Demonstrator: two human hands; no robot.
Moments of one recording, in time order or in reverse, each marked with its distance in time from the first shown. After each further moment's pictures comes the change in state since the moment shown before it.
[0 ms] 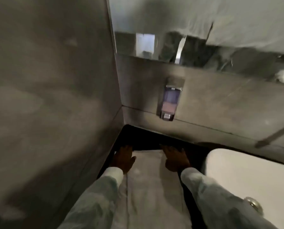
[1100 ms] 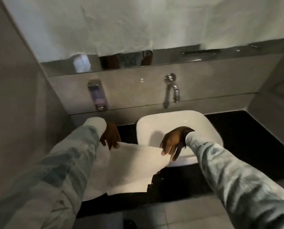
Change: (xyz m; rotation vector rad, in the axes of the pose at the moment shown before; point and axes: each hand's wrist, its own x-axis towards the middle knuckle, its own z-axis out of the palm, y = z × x) left_hand -0.160 0.243 -0.121 0.250 -0.710 0.105; right_hand -0.343 0.104 -0.066 0.891 -0.473 0.299
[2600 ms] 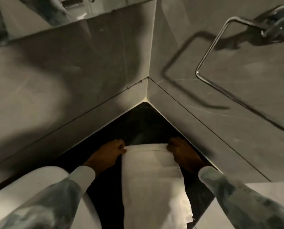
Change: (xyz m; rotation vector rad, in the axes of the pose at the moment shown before) left_hand 0.467 0.564 0.084 0.538 0.355 1.017; right_hand 0.005 0.573 -0.337 -0.519 1.014 0.101
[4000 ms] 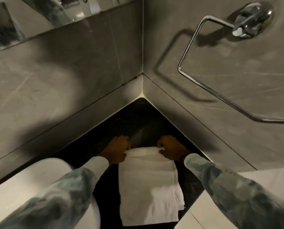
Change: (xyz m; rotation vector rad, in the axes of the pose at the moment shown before) left_hand 0.012 0.042 0.005 -0.053 -0.126 -0.120; right_hand 0.008 -0.015 -0.003 0.312 -0.215 0.107
